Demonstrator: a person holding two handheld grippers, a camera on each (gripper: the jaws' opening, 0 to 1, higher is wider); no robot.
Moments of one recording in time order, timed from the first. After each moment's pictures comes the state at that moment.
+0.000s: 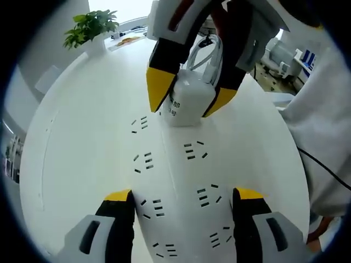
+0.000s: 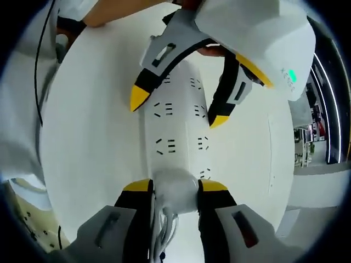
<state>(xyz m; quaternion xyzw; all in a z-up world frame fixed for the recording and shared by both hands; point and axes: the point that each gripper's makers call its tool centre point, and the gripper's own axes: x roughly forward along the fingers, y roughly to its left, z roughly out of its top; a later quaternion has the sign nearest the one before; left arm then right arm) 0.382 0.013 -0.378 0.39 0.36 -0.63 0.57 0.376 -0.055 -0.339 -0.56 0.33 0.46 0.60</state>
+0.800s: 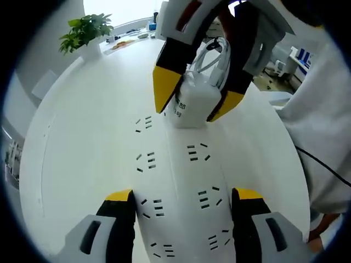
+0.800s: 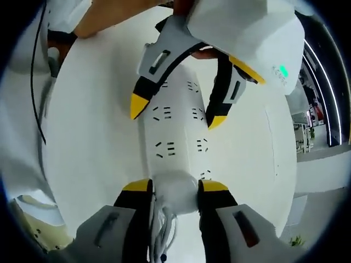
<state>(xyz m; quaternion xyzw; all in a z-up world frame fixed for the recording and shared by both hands) 0.378 0.009 -0.378 0.39 0.36 -0.64 0.56 0.365 -0.054 -0.338 -0.51 0.35 0.45 0.64</state>
